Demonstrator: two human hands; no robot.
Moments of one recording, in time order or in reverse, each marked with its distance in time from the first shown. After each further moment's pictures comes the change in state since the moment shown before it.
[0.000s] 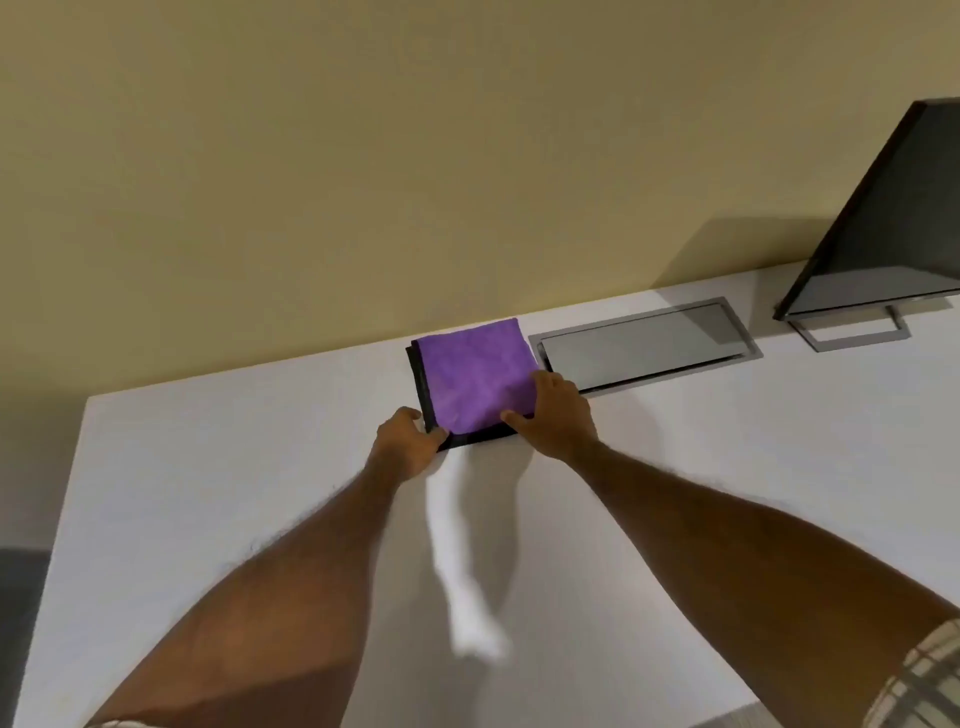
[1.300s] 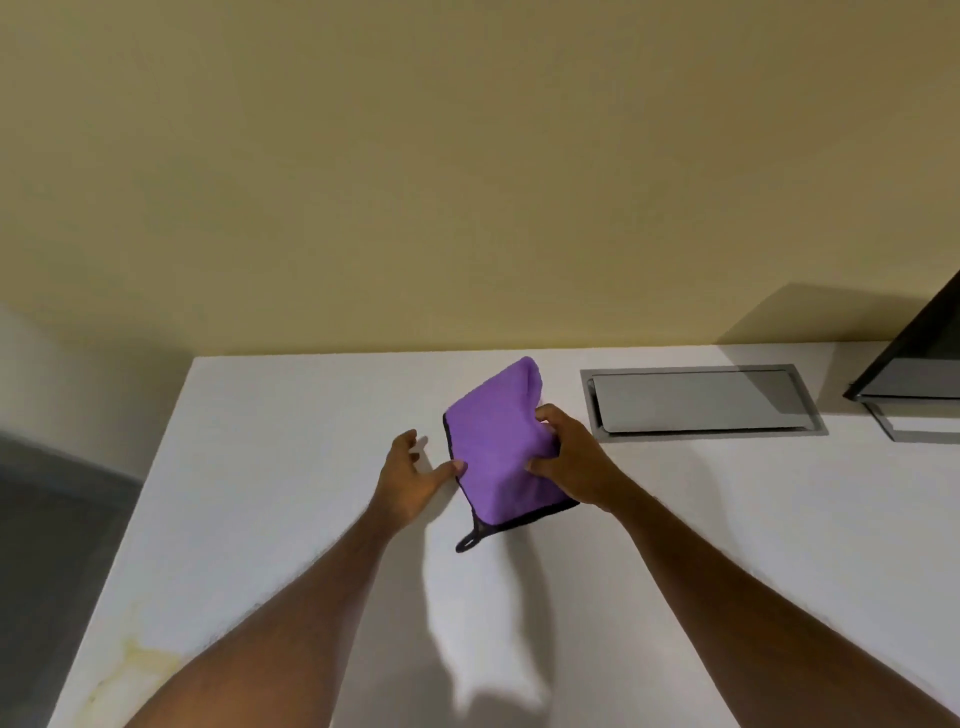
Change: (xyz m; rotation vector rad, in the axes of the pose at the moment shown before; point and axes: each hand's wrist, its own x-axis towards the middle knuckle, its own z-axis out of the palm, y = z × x) left_hand -0.057 -0.040 -0.016 -0.424 0.125 0.001; right_hand -0.029 -0.031 -0.033 0.471 -0.353 -0.264
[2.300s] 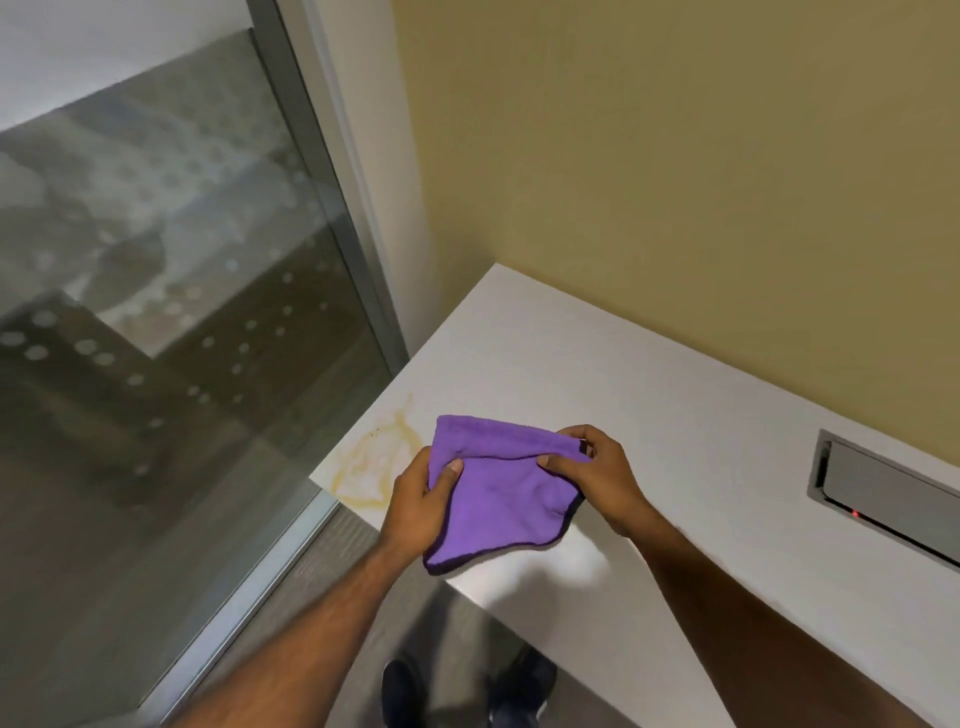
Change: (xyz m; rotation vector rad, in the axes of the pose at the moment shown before) left_hand -0.257 -0.147 -0.139 -0.272 0.543 0.068; right_hand -0.087 -0.107 0.209 0.162 -0.288 -0.089
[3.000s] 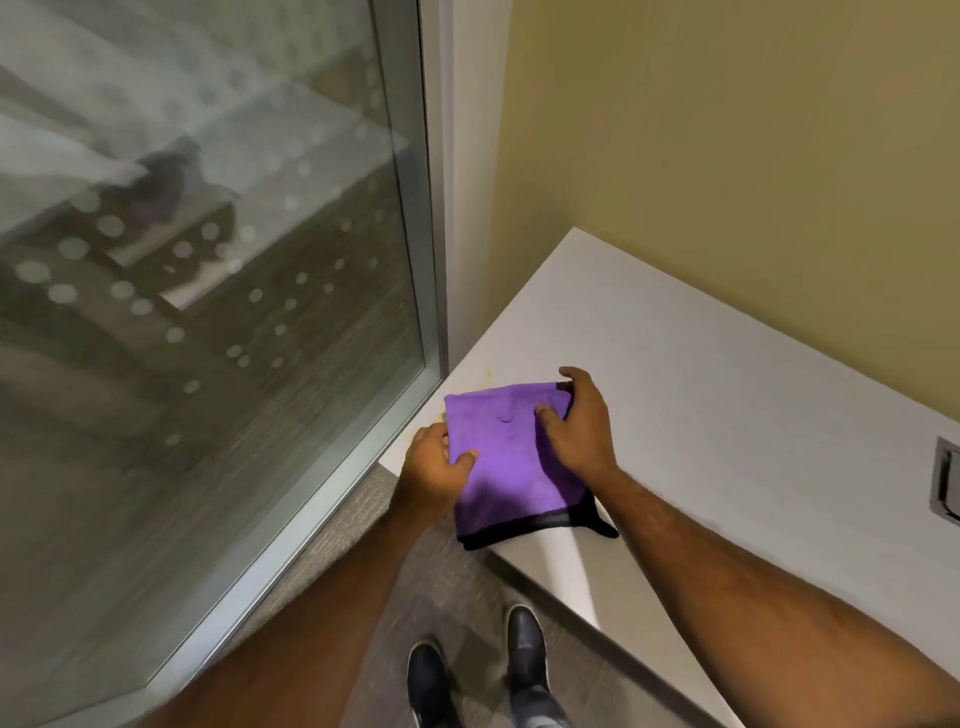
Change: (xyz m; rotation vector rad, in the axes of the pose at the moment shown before) left_hand 0.074 -0.098 -0.109 0.179 0.000 -0.104; right_hand 0.086 -0.002 0.187 -0.415 0.212 -0.127
